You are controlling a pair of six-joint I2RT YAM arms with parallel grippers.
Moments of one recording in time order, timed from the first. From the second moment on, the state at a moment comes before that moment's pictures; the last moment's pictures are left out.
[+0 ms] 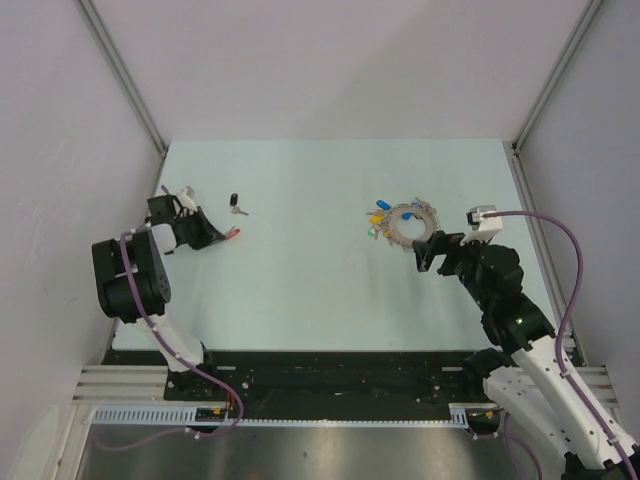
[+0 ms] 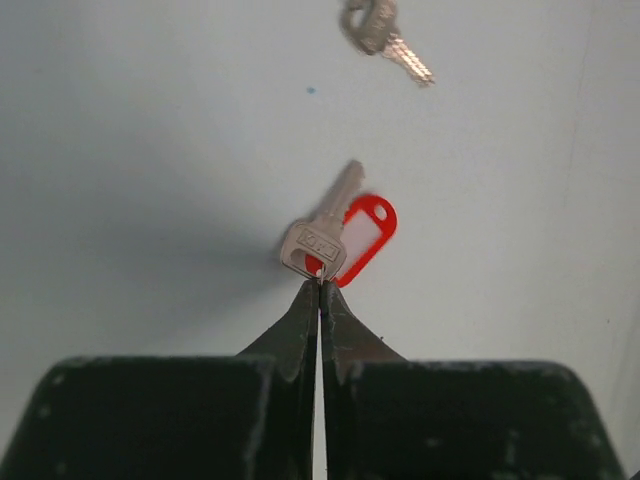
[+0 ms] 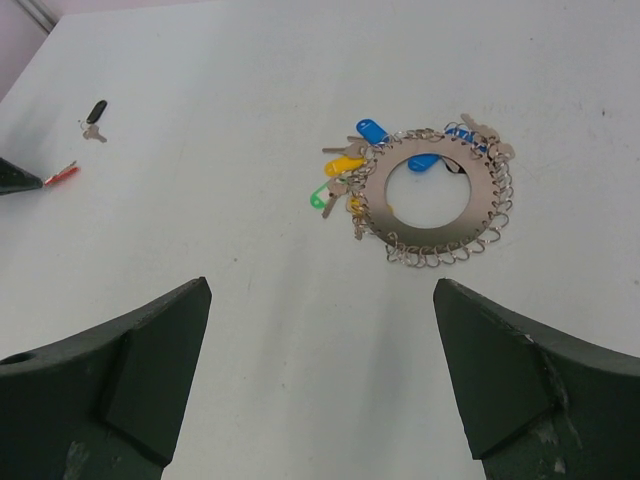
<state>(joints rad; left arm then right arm) 0.31 1.80 0.94 -0.07 0.55 -0.22 0.43 0.58 0.62 -0.25 0.11 0.28</state>
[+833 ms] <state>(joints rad) -0.76 1.80 1.21 -0.15 0.34 -0.17 0.43 0.61 0.62 -0.24 0.07 0.28</state>
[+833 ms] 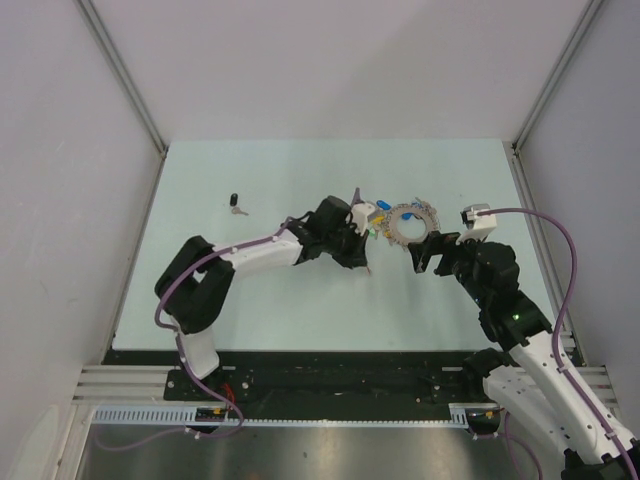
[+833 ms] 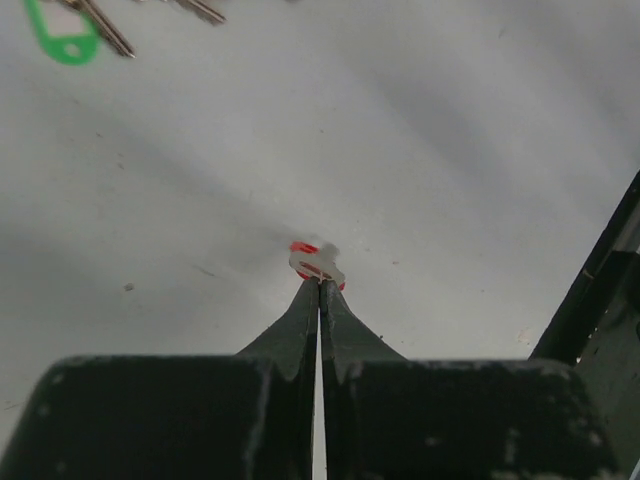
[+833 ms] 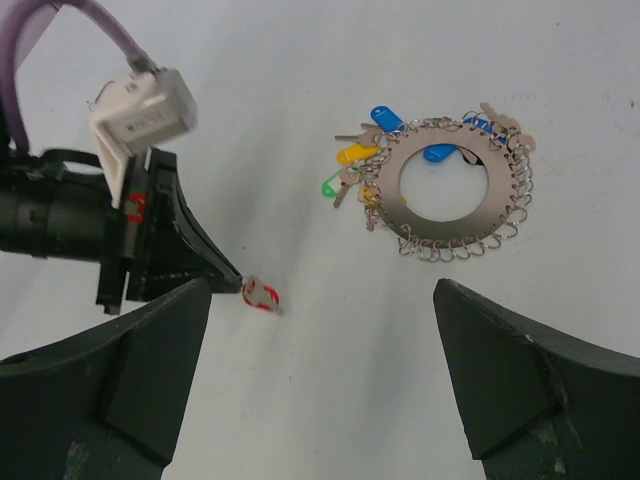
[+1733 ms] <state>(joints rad) -0.78 1.52 0.73 0.10 0.23 -0.32 0.42 0.81 0.64 -0.29 -0.04 0.30</state>
